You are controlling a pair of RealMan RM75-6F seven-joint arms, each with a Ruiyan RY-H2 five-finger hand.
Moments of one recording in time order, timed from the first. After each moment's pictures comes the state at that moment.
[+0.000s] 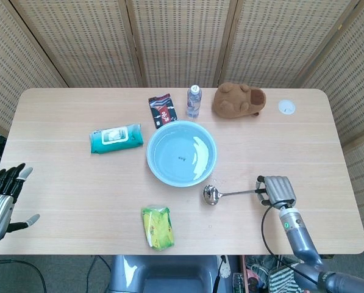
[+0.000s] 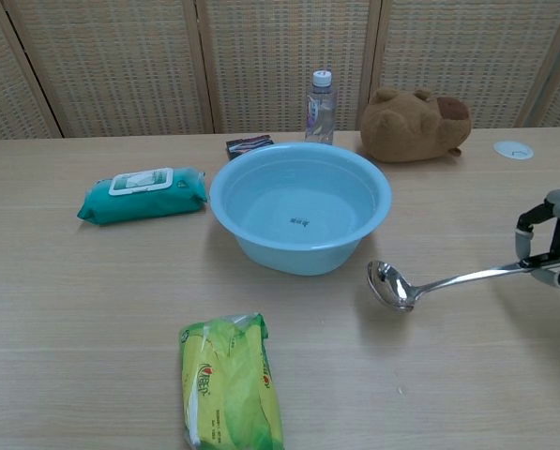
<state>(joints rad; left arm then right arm) -0.10 -0.99 -0.01 -1.83 1.55 1.46 0.12 0.46 -1.42 0.13 -1.49 -1.09 1.02 -0.31</state>
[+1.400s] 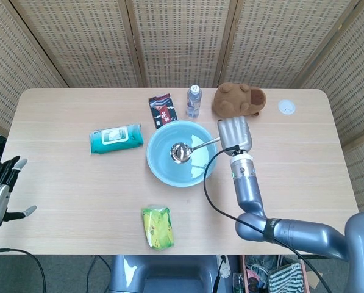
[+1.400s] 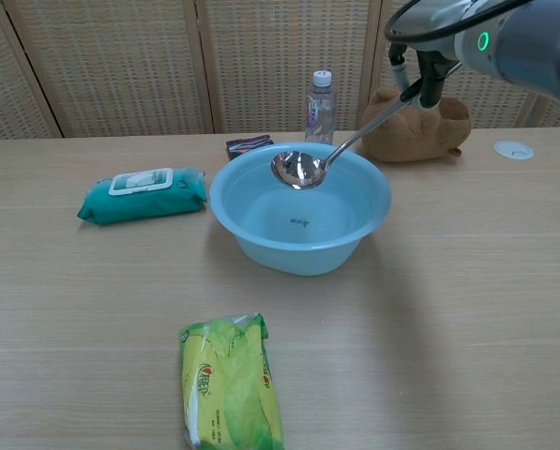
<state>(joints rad) -0.16 -0.97 -0.06 -1.80 1.41 1.36 0.06 1.07 -1.51 0.38 -1.57 -0.42 1.24 -1.20</state>
